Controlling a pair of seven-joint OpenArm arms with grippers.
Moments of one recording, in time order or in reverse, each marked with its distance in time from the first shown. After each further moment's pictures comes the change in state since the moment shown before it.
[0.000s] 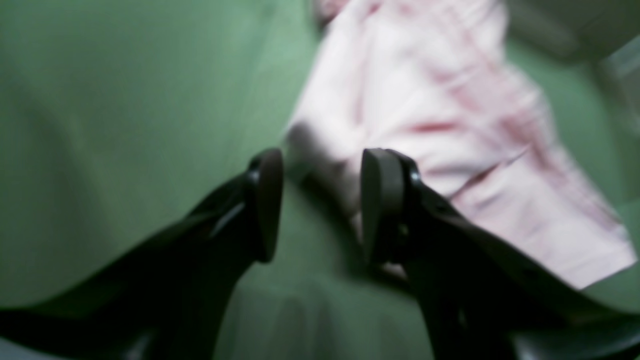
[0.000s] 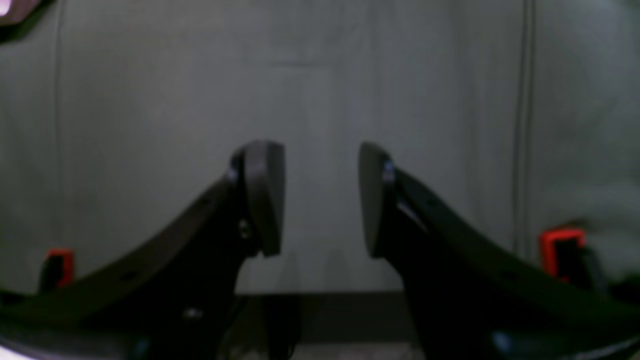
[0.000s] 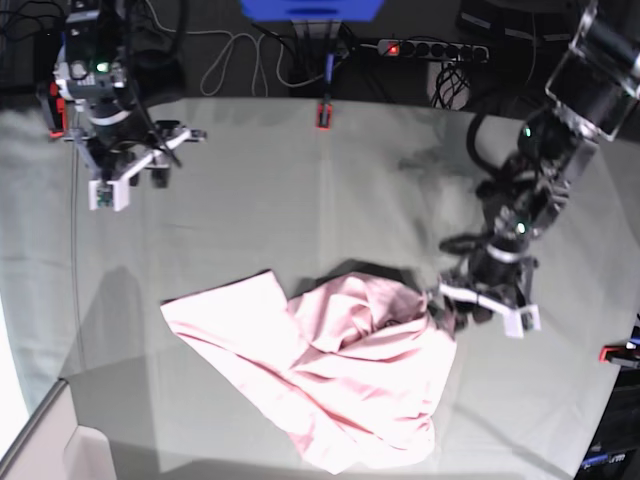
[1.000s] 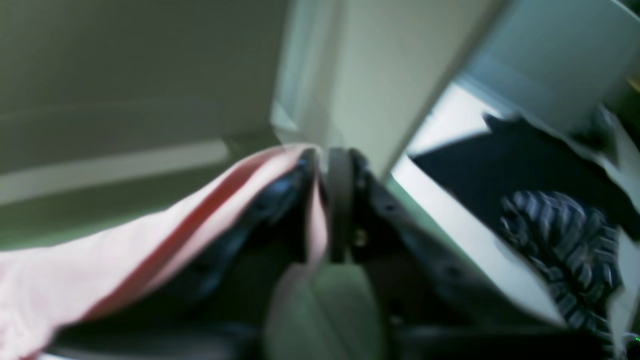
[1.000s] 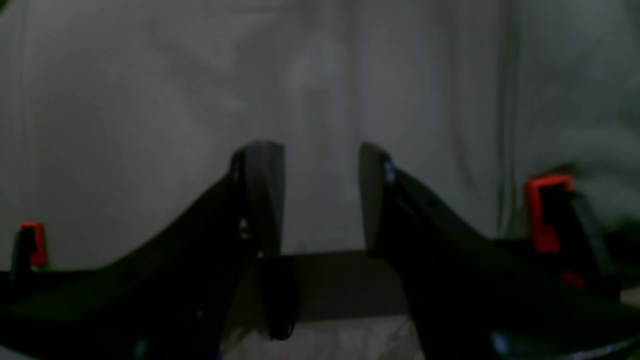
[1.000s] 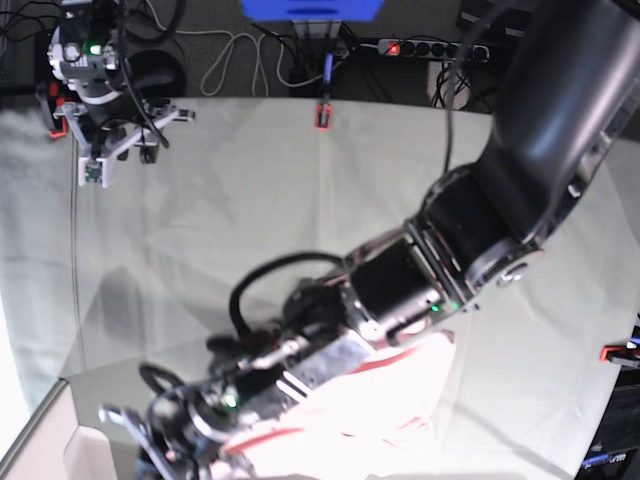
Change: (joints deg) left arm -42.8 36.3 31.0 -24.0 -1.4 -5.0 0.3; right arm -4.0 -0.2 4.4 0.1 0.6 0.0 0.0
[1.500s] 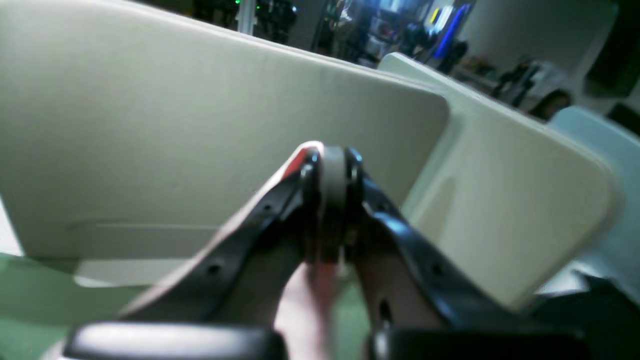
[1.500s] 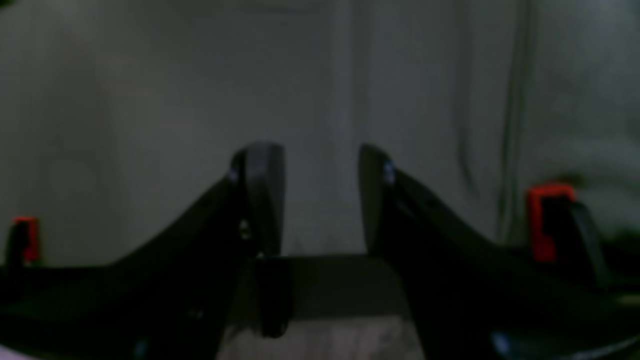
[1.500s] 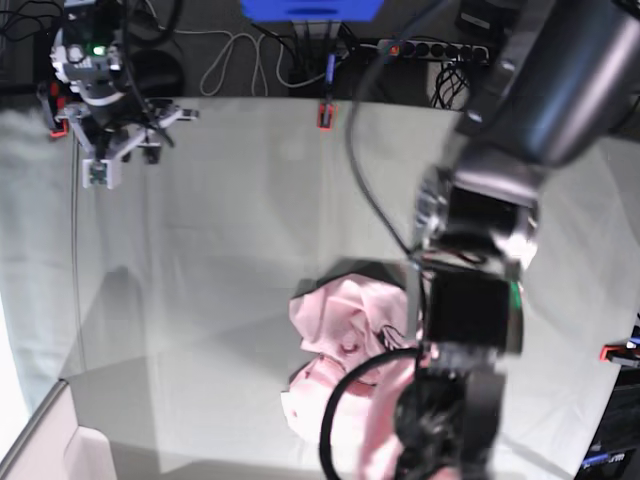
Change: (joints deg) left arm 1.9 -0.3 -52.8 20.0 39.3 -10.2 27.1; right arm 0.3 0.5 -1.3 -0.1 -0.8 0.0 0.1
